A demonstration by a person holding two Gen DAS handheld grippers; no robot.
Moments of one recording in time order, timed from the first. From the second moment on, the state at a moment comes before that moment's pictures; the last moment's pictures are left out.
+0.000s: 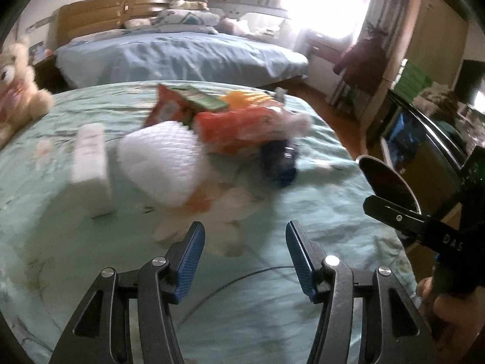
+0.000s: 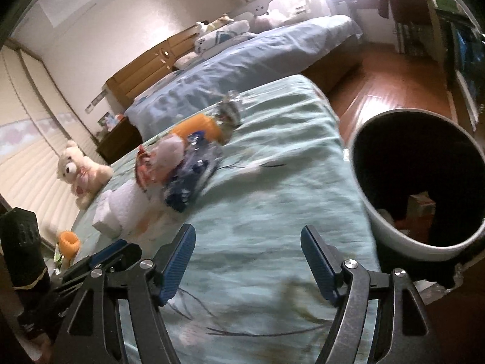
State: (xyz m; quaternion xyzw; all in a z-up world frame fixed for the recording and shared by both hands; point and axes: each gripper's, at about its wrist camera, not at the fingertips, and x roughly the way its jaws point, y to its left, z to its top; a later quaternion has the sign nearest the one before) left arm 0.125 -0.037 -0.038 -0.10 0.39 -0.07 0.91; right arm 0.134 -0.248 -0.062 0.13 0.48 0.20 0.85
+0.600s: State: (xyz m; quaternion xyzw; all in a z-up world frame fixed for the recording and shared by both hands) left arm 0.114 0.033 -0.040 -0.15 0.37 0.03 0.91; right arm 0.153 -0.182 -0.072 0.10 0.48 0.24 0.84
